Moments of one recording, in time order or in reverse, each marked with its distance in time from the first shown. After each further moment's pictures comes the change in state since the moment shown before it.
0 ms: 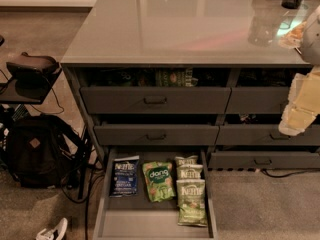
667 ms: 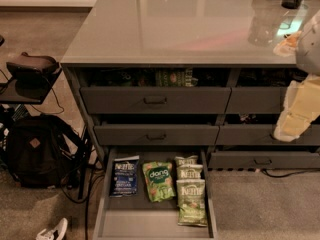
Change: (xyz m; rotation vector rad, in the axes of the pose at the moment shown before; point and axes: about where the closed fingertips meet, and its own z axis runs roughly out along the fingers) arm -0.001 0.006 0.013 -0.029 -0.025 0.001
